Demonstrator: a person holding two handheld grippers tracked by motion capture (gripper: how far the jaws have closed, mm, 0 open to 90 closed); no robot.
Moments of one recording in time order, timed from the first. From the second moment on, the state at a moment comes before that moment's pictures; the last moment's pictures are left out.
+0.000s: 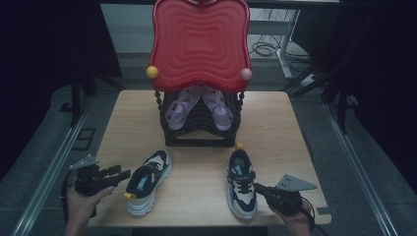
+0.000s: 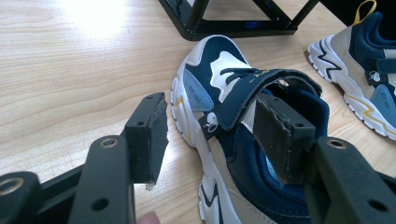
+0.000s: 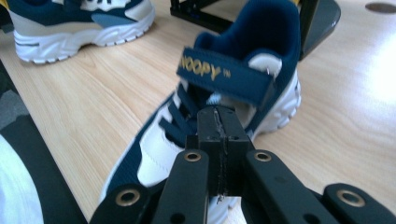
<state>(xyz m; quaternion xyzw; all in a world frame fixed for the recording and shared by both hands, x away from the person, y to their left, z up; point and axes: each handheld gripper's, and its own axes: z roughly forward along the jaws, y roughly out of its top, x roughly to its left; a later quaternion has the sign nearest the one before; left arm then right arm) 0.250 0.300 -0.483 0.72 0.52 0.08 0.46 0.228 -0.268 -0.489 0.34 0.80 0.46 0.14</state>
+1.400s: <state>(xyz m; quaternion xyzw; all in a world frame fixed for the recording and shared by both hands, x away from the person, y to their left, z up) 0.251 0.299 -0.487 0.72 0.52 0.07 0.46 0.210 -0.246 -0.509 0.27 0.83 0.47 0.10</state>
